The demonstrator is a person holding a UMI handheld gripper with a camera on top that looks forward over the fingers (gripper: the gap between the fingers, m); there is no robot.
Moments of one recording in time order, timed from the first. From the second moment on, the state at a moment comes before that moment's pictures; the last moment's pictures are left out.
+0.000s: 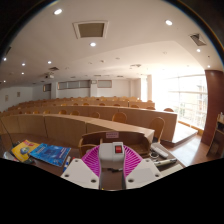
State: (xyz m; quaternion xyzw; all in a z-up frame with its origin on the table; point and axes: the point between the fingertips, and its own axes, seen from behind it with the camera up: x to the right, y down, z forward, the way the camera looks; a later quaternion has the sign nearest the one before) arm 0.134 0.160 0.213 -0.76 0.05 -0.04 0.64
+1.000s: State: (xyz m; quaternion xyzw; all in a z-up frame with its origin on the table) arm 0.095 -0.104 0.161 -0.85 0.05 -0.05 0.52
